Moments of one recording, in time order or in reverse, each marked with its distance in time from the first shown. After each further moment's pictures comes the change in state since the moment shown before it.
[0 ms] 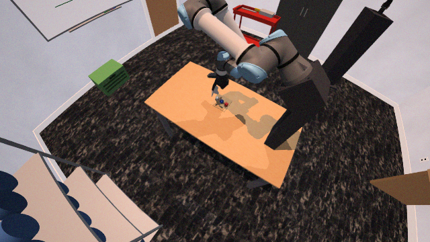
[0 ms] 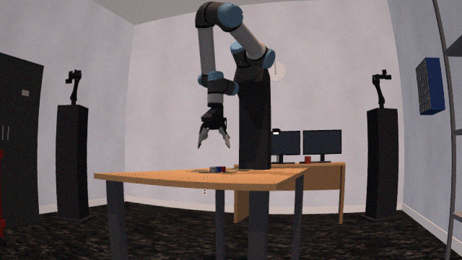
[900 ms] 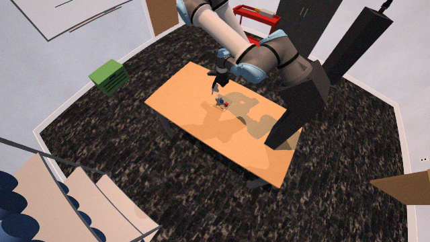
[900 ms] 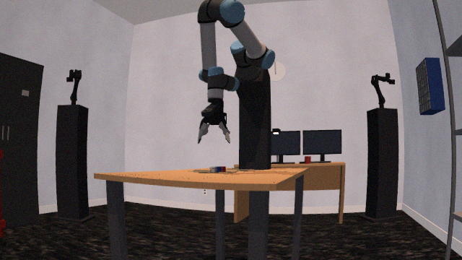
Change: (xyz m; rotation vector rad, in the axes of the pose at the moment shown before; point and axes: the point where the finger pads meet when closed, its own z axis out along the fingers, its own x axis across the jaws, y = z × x) arm 0.000 0.000 -0.022 0.000 0.000 0.000
